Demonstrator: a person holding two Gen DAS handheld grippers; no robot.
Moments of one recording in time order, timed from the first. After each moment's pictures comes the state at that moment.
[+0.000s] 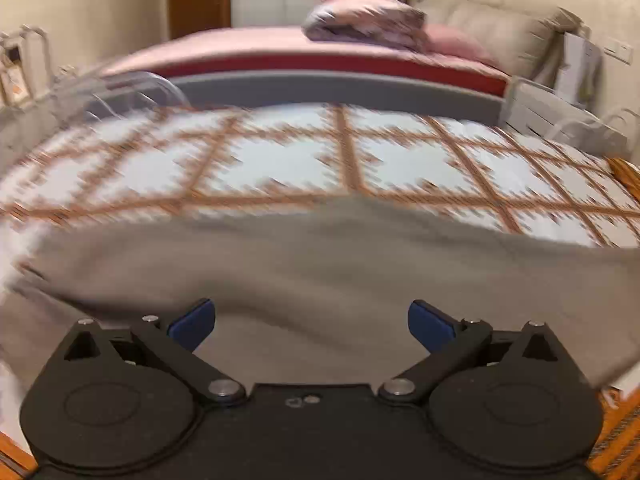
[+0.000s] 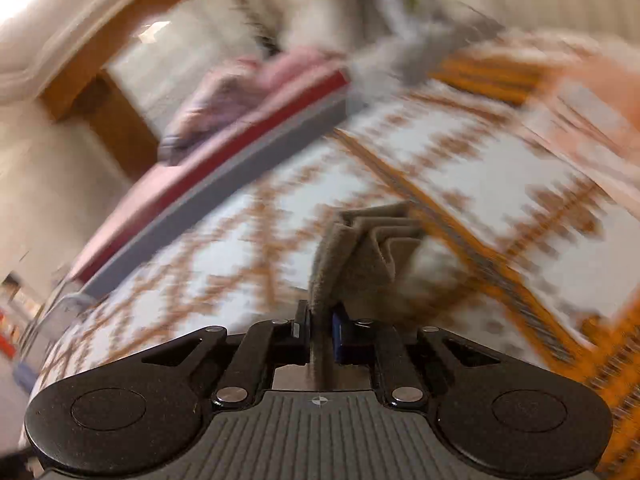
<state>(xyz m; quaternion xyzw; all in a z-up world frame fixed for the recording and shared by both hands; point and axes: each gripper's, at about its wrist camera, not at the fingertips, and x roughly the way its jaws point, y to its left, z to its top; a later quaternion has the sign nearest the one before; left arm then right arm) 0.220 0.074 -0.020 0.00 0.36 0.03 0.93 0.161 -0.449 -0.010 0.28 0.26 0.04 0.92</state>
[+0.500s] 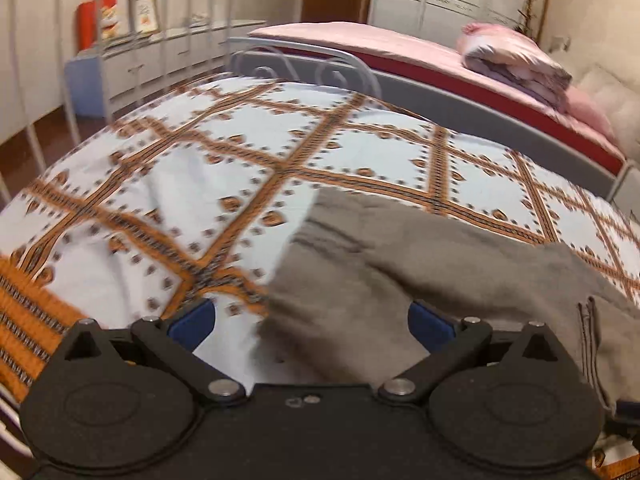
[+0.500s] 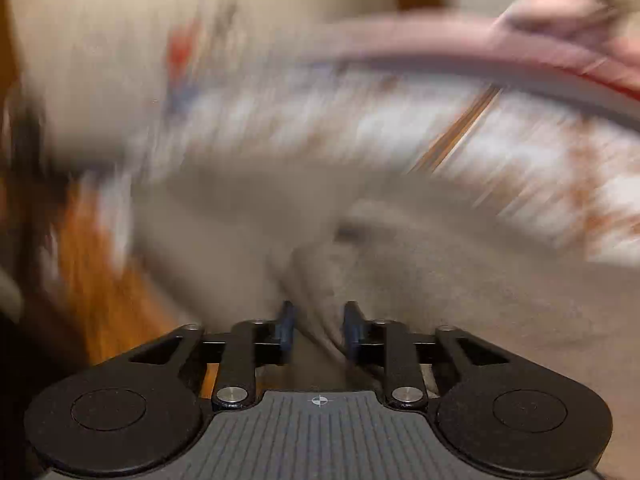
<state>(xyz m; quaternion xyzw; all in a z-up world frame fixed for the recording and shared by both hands) 0.150 0.266 -0.016 -0.12 0.36 0.17 0.91 0.158 -0.054 -0.059 -0.05 0.37 0.38 0.84</state>
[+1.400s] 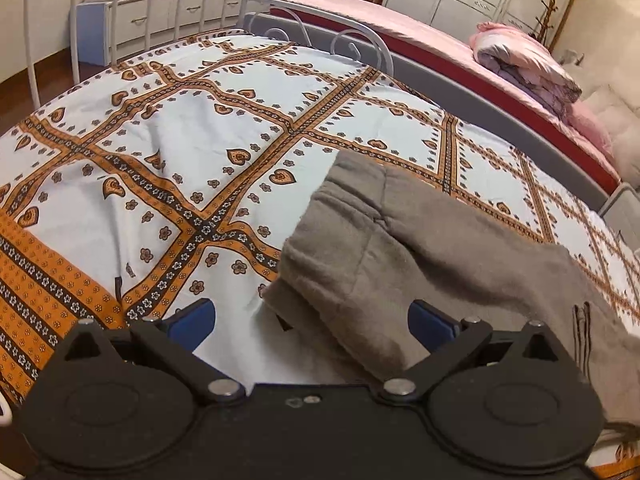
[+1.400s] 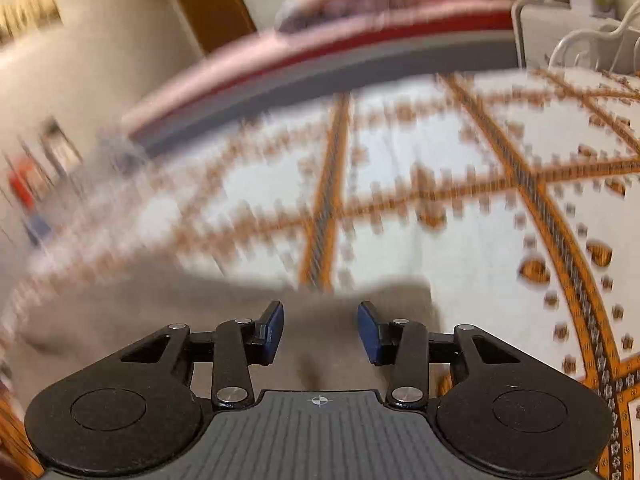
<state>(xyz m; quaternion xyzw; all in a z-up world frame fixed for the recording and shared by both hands) 0.149 0.285 -0.039 -0.18 0.39 0.16 0.89 0.270 -0.227 -0.035 0.16 0.35 0.16 0.91</state>
